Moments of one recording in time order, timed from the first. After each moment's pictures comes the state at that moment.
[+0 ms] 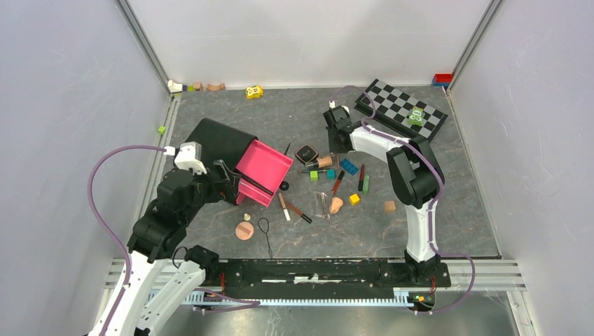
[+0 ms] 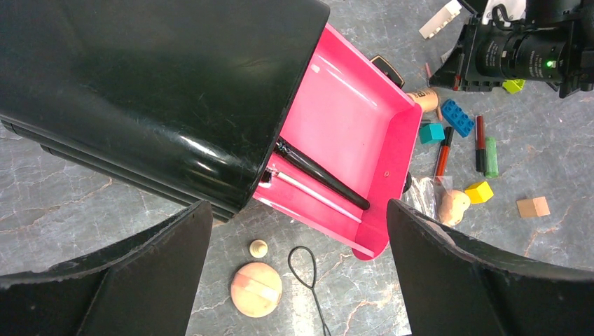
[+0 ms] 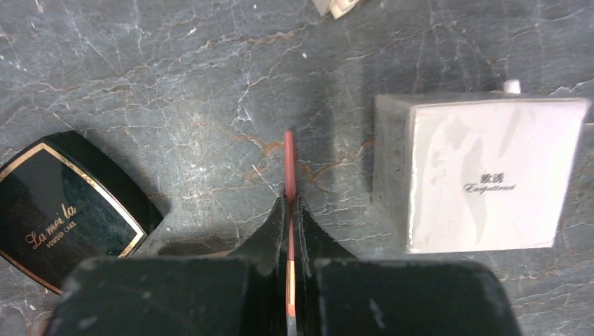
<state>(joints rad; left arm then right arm) -0.40 0.54 0.86 -0.75 -0.18 -0.42 0.50 2.08 1.47 -0.39 0.27 0.35</state>
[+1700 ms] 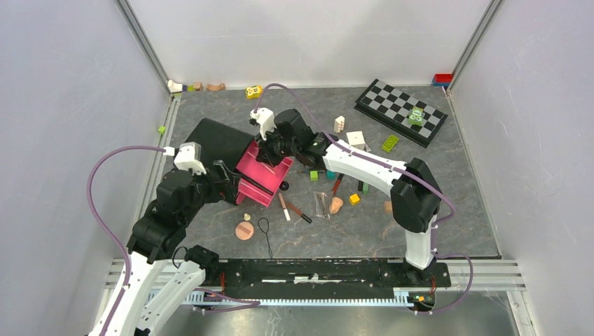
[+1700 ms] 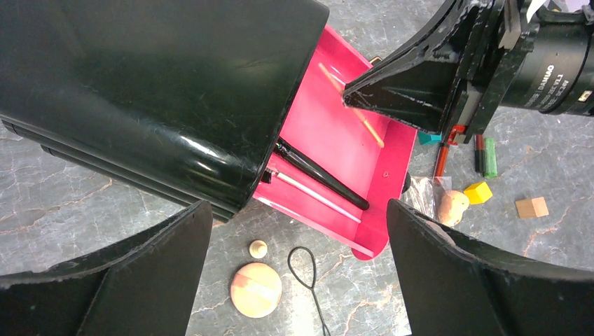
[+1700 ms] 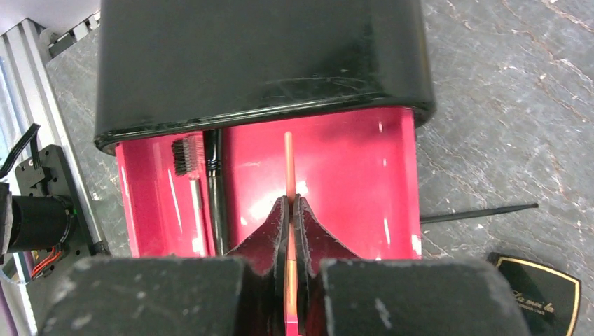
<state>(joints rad) -0.40 0.53 0.86 -0.75 -0.18 -0.42 0.88 1.92 1.61 -0.20 -0.26 0.07</state>
